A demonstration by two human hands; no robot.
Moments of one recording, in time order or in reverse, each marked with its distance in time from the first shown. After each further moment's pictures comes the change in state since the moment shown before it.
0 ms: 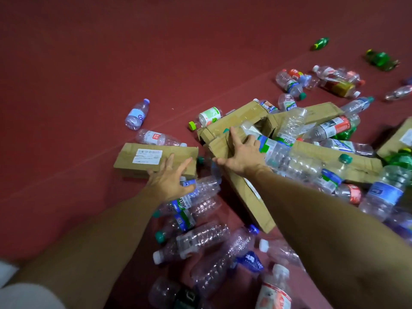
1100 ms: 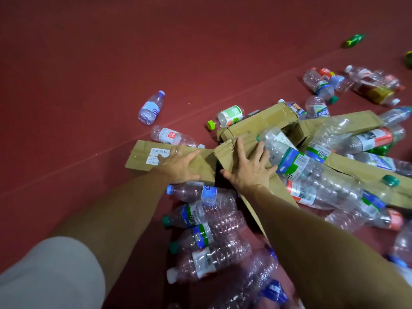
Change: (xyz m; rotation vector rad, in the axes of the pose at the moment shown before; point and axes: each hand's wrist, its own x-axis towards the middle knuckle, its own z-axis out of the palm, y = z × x) left_hand 0.095 -0.065 -0.005 -0.063 -0.115 0.033; right_hand 0.032 -0.048 0.067 -0.251 0.067 0.053
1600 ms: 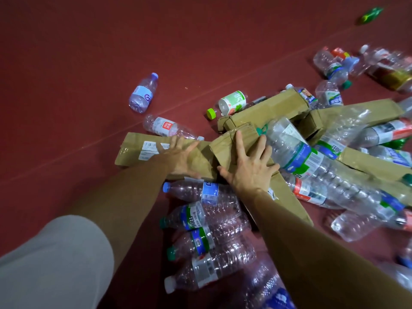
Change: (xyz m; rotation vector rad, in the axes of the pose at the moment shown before) left_hand 0.059 -0.018 0.020 0.111 -0.113 0.034; right_hand 0.010 -0.013 0.020 -0.041 0.046 0.021
